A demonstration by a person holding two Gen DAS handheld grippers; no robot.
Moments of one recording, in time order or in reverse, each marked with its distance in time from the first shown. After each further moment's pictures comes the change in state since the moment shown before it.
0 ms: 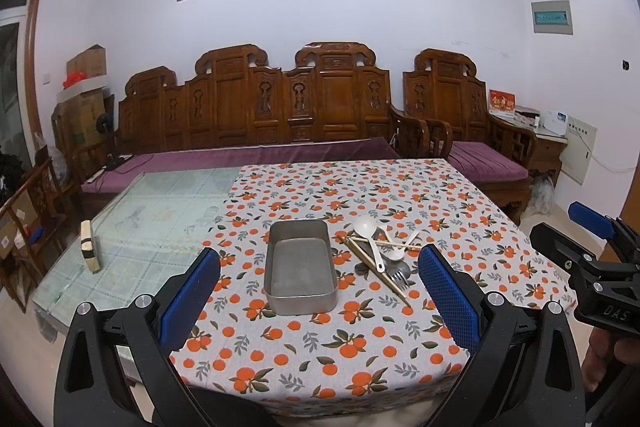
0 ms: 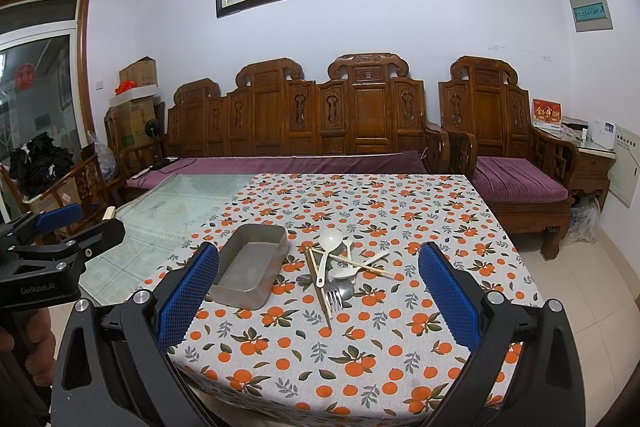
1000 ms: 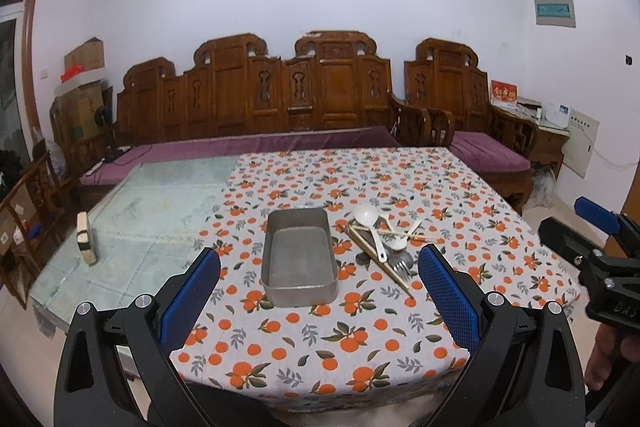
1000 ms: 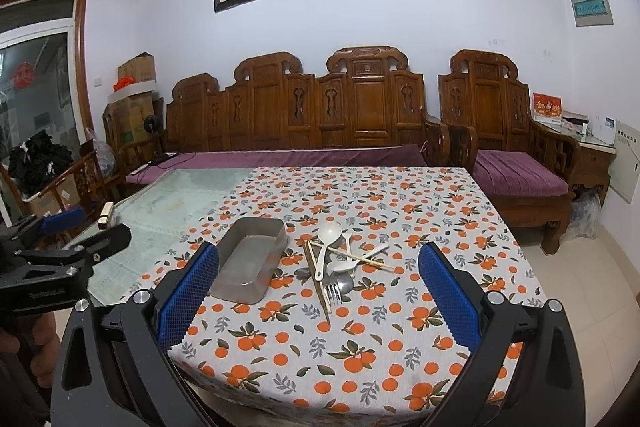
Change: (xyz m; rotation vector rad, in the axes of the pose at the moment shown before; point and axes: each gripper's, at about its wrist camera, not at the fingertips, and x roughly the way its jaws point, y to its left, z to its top) left arm 0.021 -0.005 -0.007 0.002 0.053 0.002; right arm 0.006 -0.002 -0.004 0.010 0.025 0.001
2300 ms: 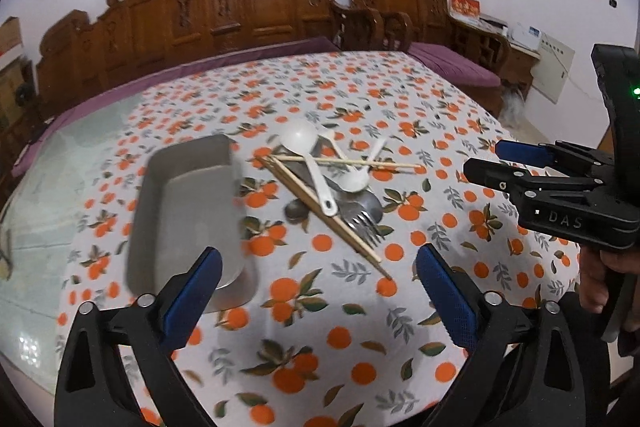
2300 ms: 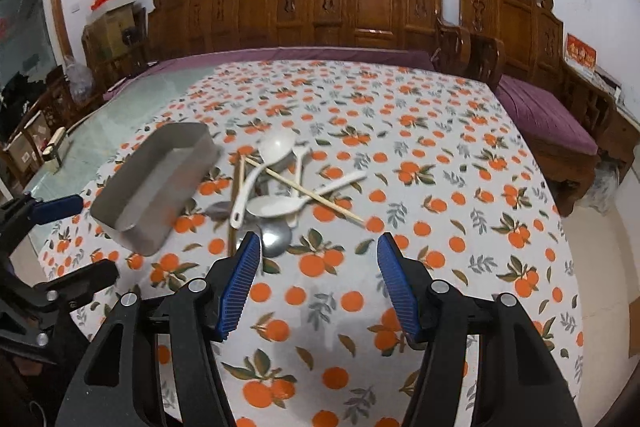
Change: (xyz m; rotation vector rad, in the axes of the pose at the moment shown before) left arm 0.191 -0.063 -0.037 0.124 0.295 -0.202; right arm 0.207 -0.095 -0.040 -0.042 0.376 0.014
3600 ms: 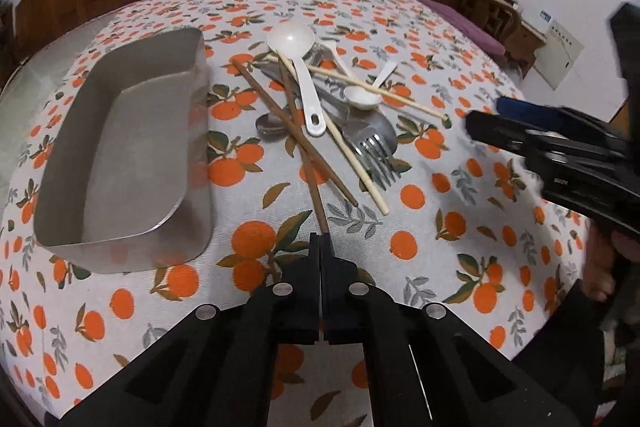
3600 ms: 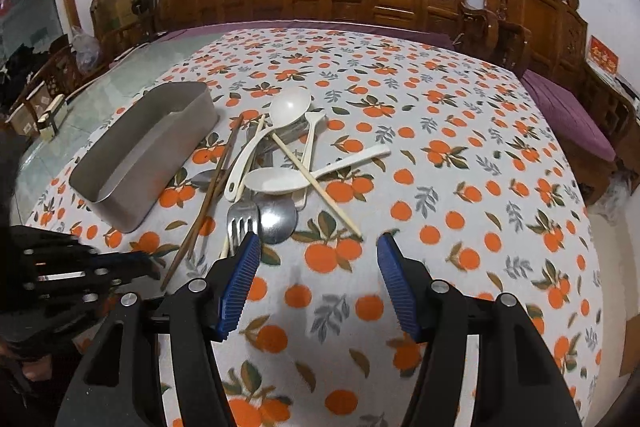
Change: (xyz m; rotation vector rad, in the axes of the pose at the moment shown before) left arm 0.070 0.016 -0.034 -0.098 0.190 -0.100; right arm 0.058 0.012 -0.006 -0.085 0.078 0.029
